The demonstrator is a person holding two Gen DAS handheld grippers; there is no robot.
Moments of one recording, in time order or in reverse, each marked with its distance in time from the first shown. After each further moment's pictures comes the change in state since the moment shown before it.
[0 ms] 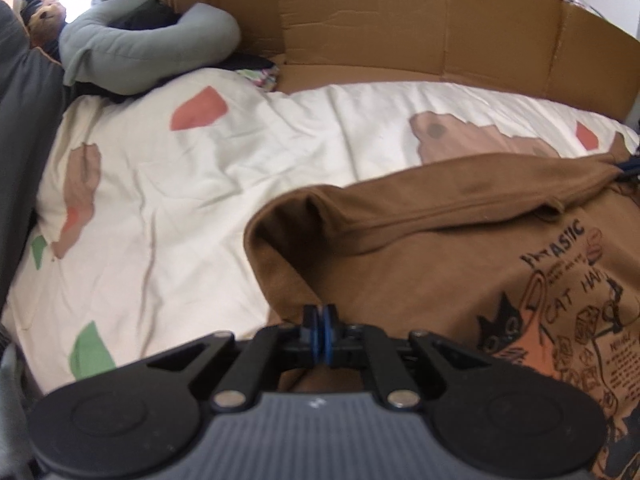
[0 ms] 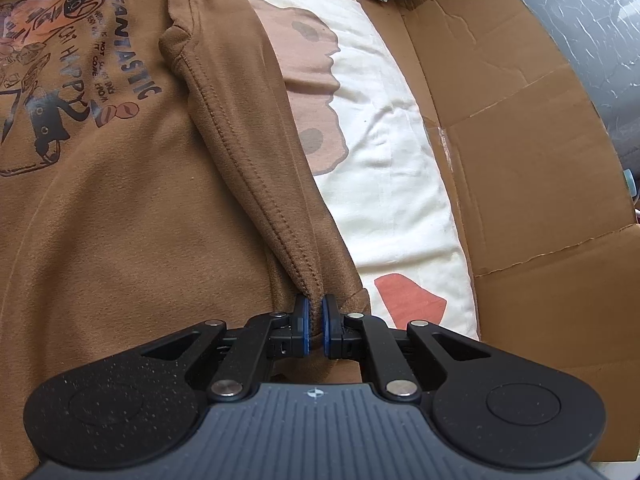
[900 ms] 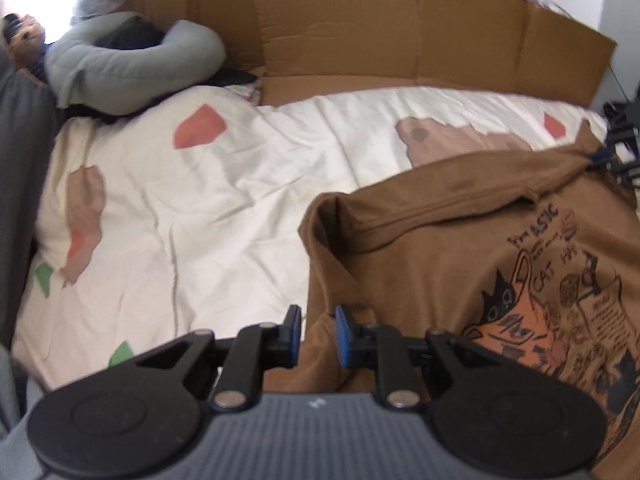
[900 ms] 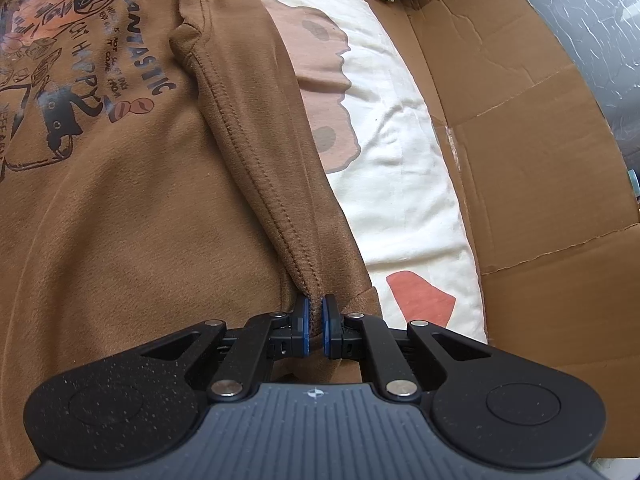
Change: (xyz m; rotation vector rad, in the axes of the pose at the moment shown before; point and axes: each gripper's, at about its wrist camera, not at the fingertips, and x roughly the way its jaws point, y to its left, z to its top) left arm -0.020 0.041 0.005 0.124 -0.018 -0.076; right arm -0.002 0.004 0.000 -0.007 0.006 0.012
